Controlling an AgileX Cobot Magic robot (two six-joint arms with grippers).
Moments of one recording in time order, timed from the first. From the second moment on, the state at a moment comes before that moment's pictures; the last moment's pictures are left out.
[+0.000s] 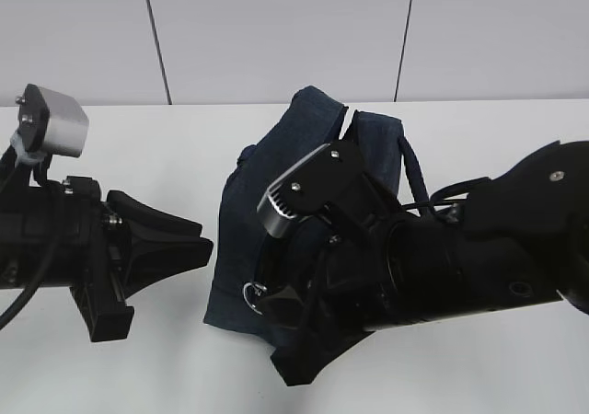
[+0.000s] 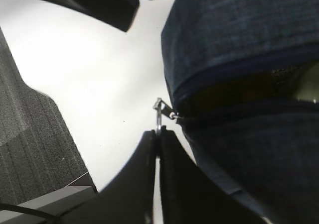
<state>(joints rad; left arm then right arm) -0.34 1.36 -0.51 -1.73 0.72 2.03 0.72 1.53 -0.78 -1.84 -0.26 1.77</state>
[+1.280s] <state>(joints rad) -0.46 1.53 -0.59 -1.73 0.54 2.04 0.72 1.53 -0.78 -1.84 -0.26 1.77</state>
